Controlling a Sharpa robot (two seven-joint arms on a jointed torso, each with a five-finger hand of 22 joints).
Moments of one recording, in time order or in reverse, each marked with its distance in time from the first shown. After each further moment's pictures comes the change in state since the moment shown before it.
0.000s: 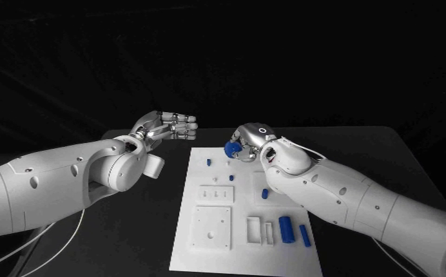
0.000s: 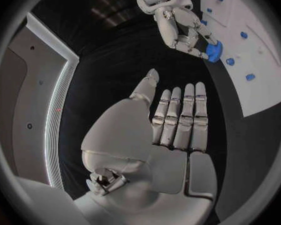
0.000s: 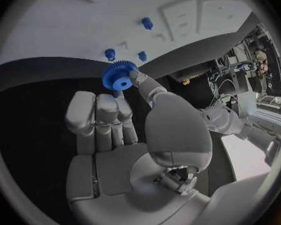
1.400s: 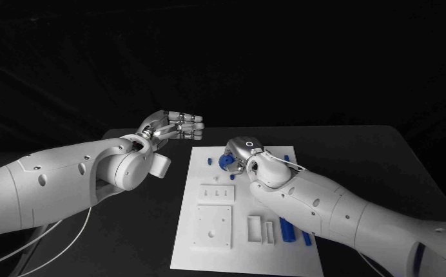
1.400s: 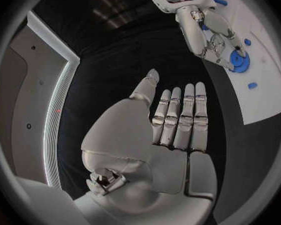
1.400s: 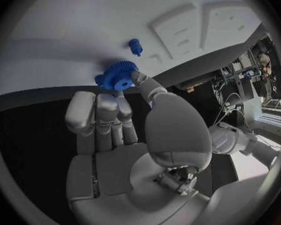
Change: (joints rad) left arm 0.000 0.021 0.000 0.005 0.000 0.000 -0.006; left_hand 0.000 0.000 0.003 0.003 0.000 0.000 0.000 0.000 0.000 0.000 0.000 0.000 0.000 0.000 0.000 0.000 0.000 0.000 0.000 0.000 0.000 0.000; right arm -0.032 0.122 -0.057 -0.131 -0.041 -0.005 -0.083; right_hand 0.000 0.000 -0.048 0.034 -0.041 -0.004 0.001 0.001 0.000 0.000 0.000 -0.009 -0.009 -0.004 -0.003 -0.009 -0.011 0.000 0.000 0.000 -0.003 0.000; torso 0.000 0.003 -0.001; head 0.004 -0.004
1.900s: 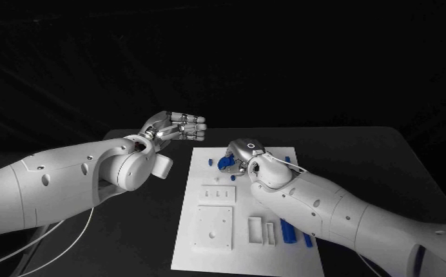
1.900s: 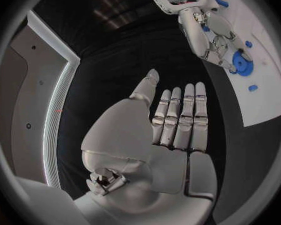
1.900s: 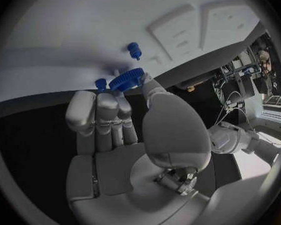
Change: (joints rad) left arm 0.000 0.001 0.000 0.006 0.000 0.000 -0.003; left_hand 0.000 0.000 0.000 0.000 0.000 -0.004 0.004 0.000 0.000 -0.004 0.004 0.000 0.000 0.000 0.000 0.000 0.000 0.000 0.000 0.000 0.000 0.000; right arm -0.002 0.010 -0.002 -0.017 0.032 0.008 0.007; right_hand 0.026 -0.031 -0.220 0.233 -0.199 -0.041 0.005 0.006 0.002 -0.008 0.000 -0.026 -0.015 0.000 0.000 -0.015 0.004 0.000 0.000 0.000 -0.019 0.000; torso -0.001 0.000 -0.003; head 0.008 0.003
